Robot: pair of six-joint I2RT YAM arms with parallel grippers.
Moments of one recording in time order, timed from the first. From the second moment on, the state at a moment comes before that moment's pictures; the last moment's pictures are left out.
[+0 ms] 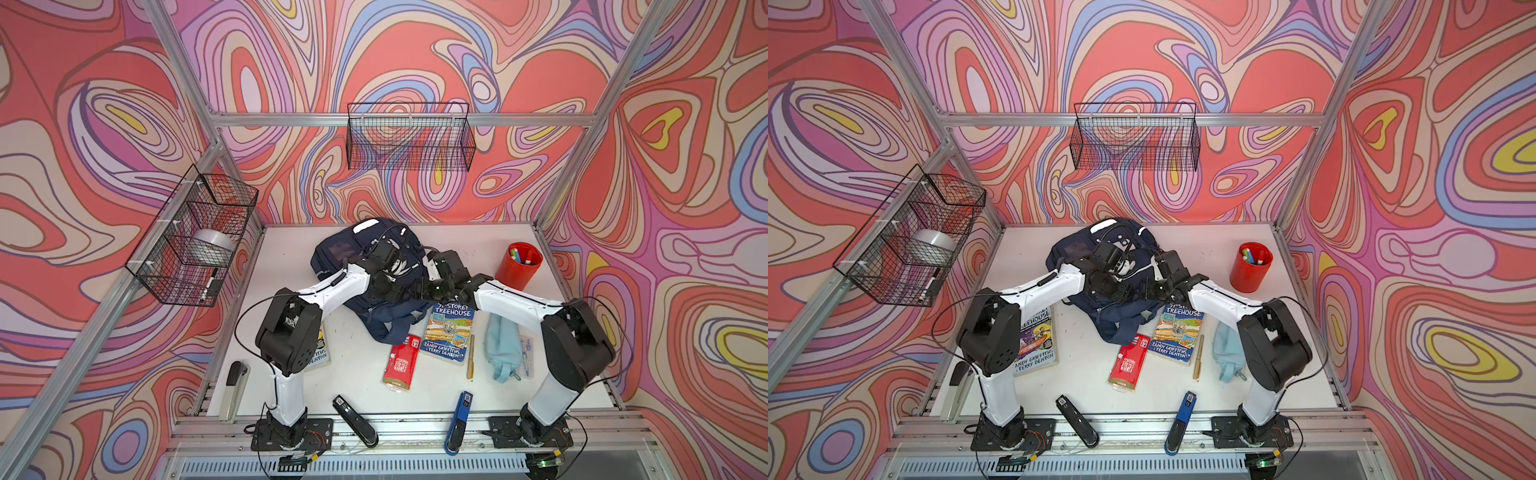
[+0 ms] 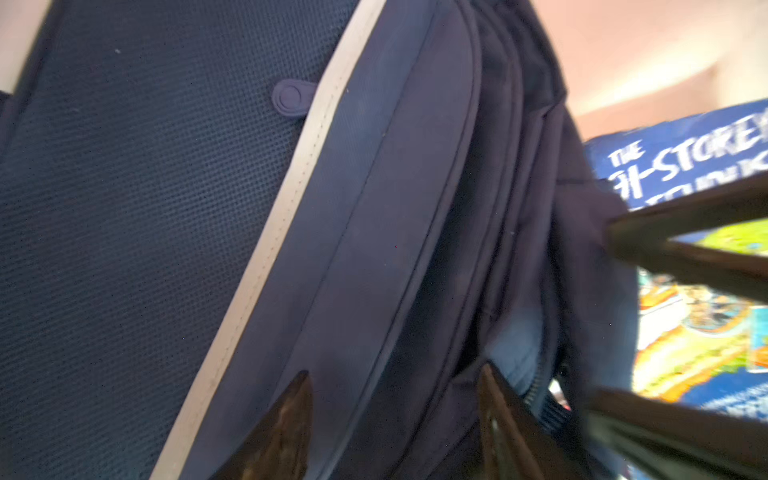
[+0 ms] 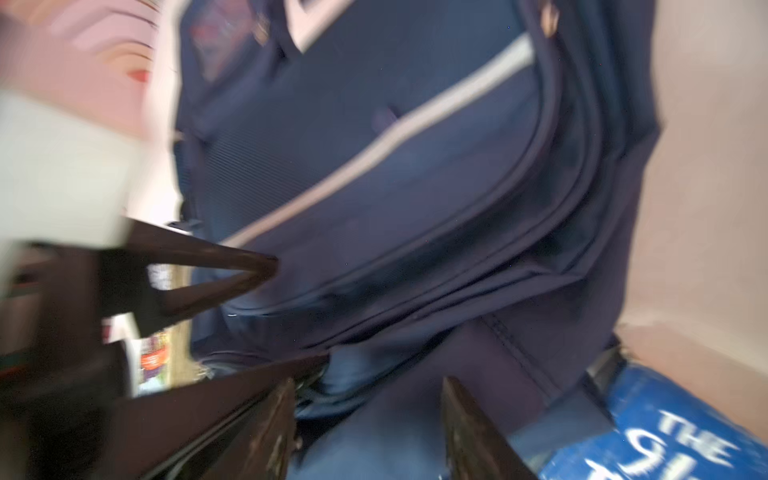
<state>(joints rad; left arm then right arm) -0.57 1.90 1.44 -0.65 0.08 -0.04 0.54 1.76 1.14 -0.24 -0.26 0.57</state>
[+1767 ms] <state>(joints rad) -0.54 1.76 1.45 -0.64 -0.15 -0.09 0.55 1.80 0.92 0.19 -0.33 0.77</state>
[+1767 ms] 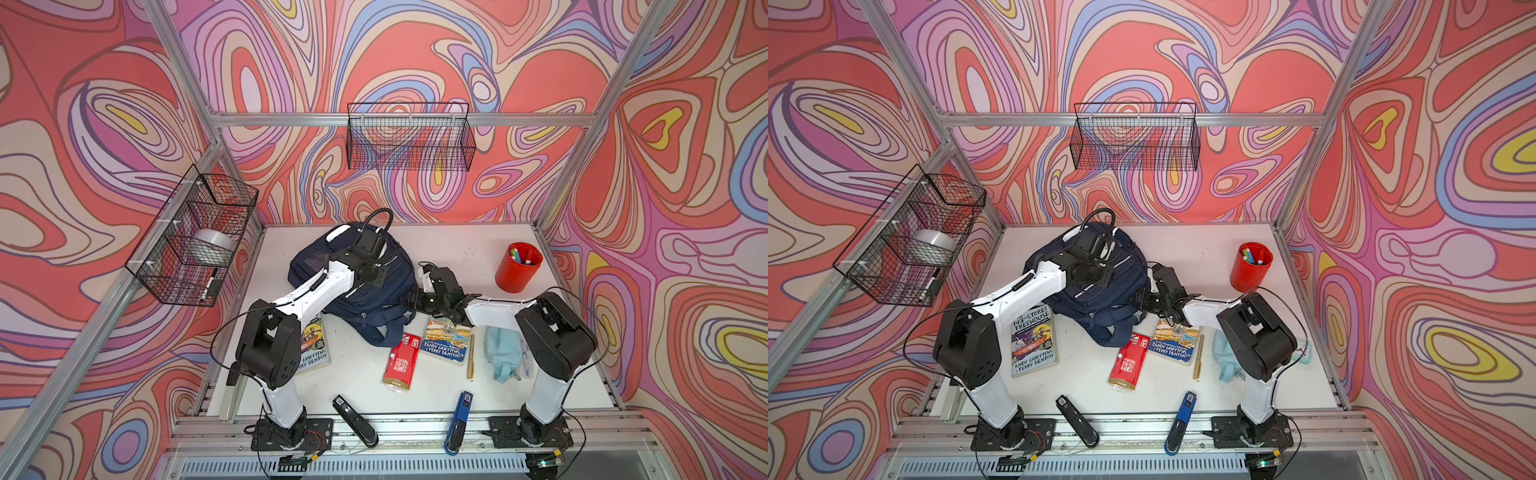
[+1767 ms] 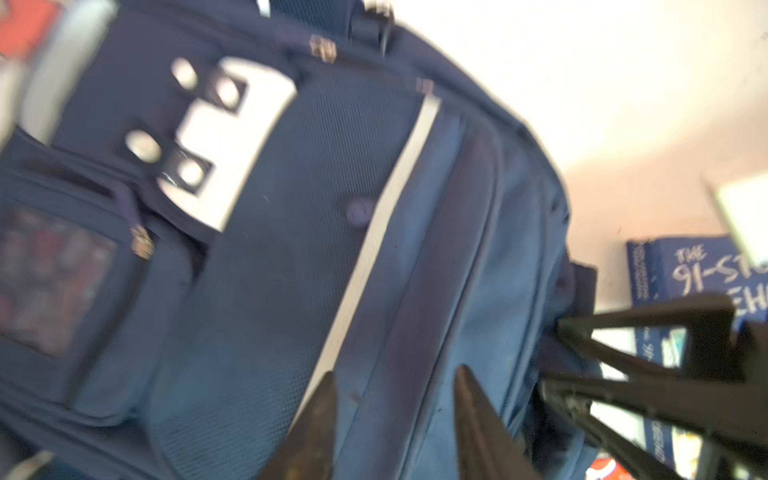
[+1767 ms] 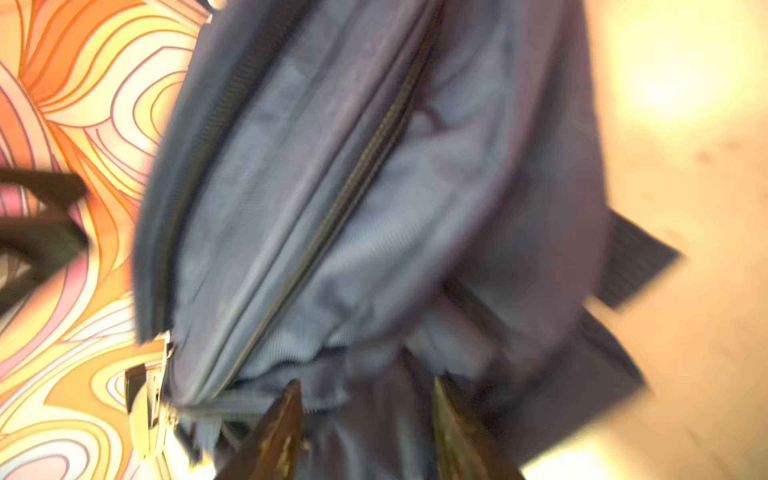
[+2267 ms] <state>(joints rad) -0.63 1.96 1.48 -0.65 -0.23 0.00 0.42 1.86 1.02 0.04 -0.39 0.76</state>
